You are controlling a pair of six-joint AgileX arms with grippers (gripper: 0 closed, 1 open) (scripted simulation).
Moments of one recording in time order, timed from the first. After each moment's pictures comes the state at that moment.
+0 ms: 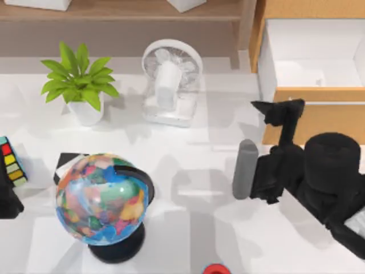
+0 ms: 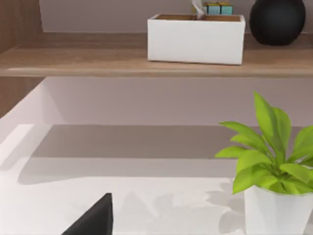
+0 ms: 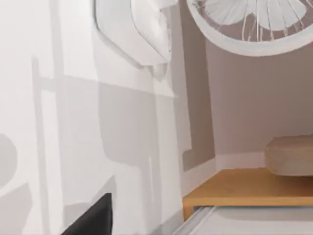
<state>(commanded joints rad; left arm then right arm) 0.00 0.00 0.00 0.00 0.00 0.00 0.61 1.82 0.46 1.06 0.16 -1.28</state>
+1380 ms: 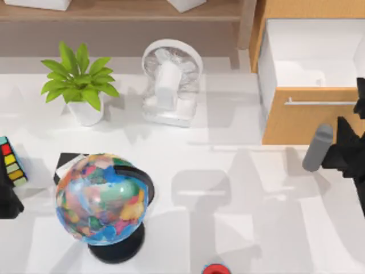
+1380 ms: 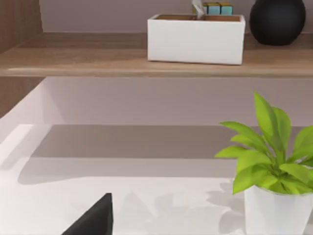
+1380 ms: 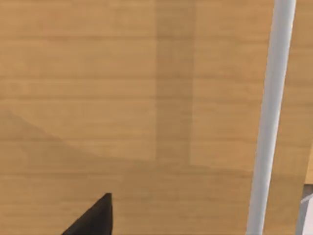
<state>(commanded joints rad) 0.00 0.00 0.00 0.00 0.00 0.00 0.31 1.99 0.30 1.69 0.35 -1.56</state>
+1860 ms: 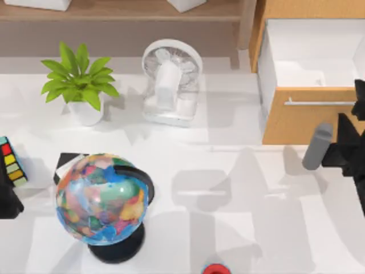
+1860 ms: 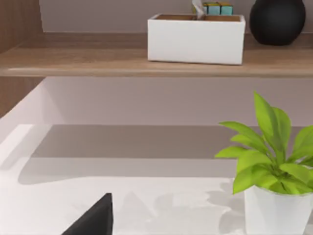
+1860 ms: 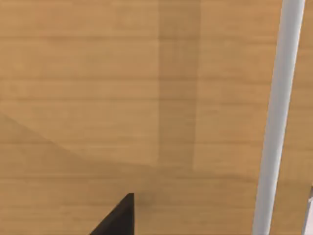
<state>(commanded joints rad) 0.00 0.00 0.00 0.00 0.00 0.00 0.31 1.99 0.31 1.68 0.34 -1.56</state>
